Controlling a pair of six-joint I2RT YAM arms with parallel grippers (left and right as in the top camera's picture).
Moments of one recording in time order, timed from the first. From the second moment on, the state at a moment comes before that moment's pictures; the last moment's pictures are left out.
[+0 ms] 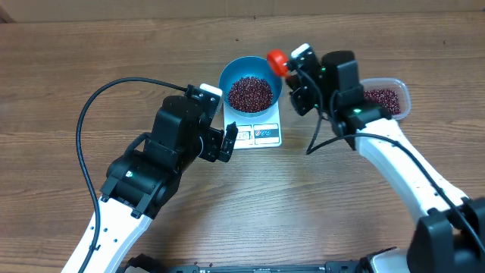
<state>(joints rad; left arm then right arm) -0.48 1.14 1.14 -0.71 -0.06 -0.08 0.30 1.58 1.15 -0.22 -0.21 -0.22</state>
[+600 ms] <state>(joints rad) -0.48 1.14 1.14 -0.71 -0.06 -0.08 -0.05 1.46 1.15 -0.64 -0.06 -0.11</state>
